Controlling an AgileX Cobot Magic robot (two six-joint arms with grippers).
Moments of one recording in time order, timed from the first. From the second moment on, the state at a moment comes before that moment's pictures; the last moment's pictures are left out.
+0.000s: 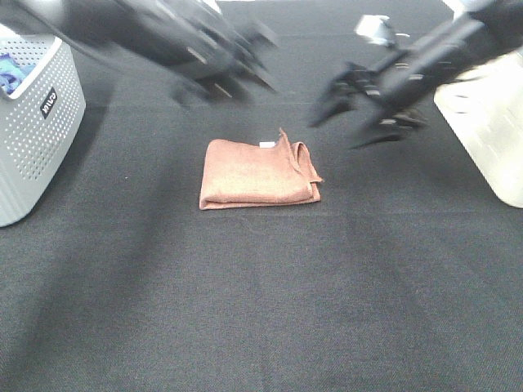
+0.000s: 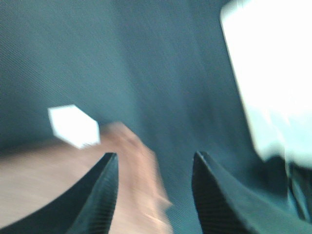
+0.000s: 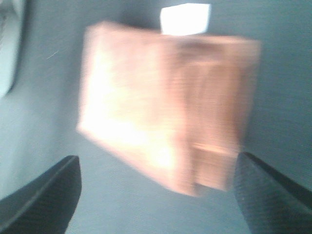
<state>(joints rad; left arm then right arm) -0.33 2.25 -1.83 -0.87 0.57 0.22 0.14 2.14 -1.55 0.82 0.88 -0.53</state>
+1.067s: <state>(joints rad) -0.19 2.17 -1.83 -0.69 0.70 0.22 0.24 2.36 -1.75 0.94 0.85 -0.59</state>
